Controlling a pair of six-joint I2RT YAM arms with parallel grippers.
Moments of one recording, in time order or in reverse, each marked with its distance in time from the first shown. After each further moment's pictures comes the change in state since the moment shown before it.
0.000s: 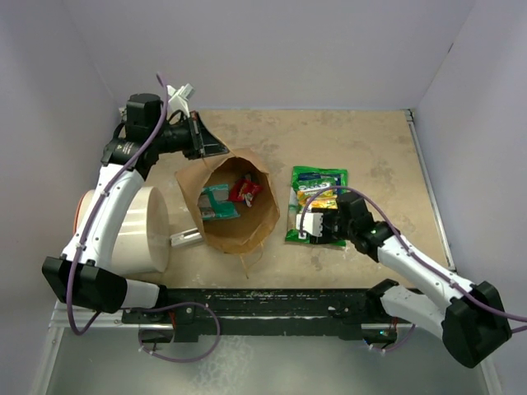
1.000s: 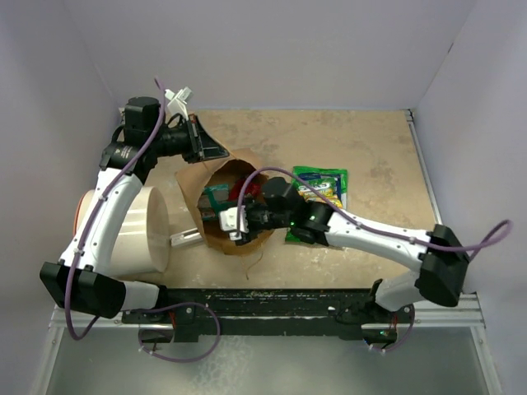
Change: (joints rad) left arm 0.000 -0.029 -0.031 -0.001 0.013 -0.046; right arm 0.526 0.362 0.533 0.191 -0.150 0.278
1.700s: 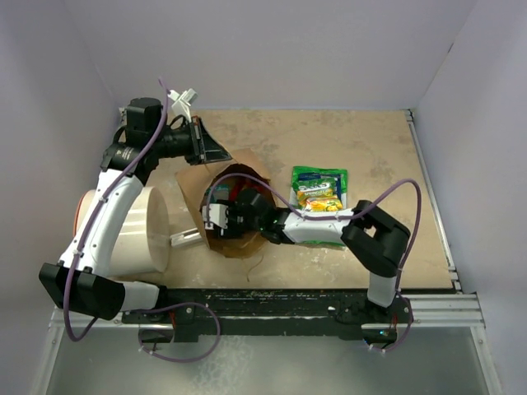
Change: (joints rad) left arm -0.015 -0.011 -0.005 0.001 0.047 0.014; right arm -0.002 0.446 0.014 0.334 0.233 0.154
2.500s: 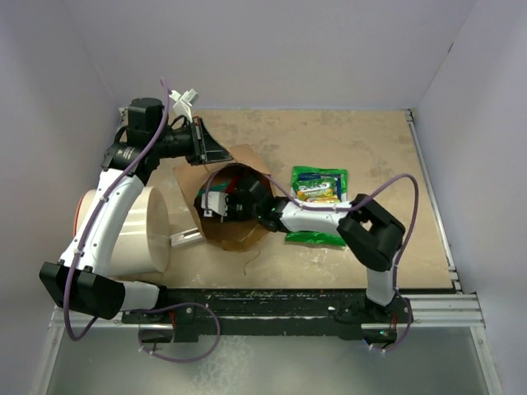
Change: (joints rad) left arm -0.010 0.006 0.000 0.000 0.007 0.000; right arm -0.056 0.106 0.122 -0.035 0.023 -0.050
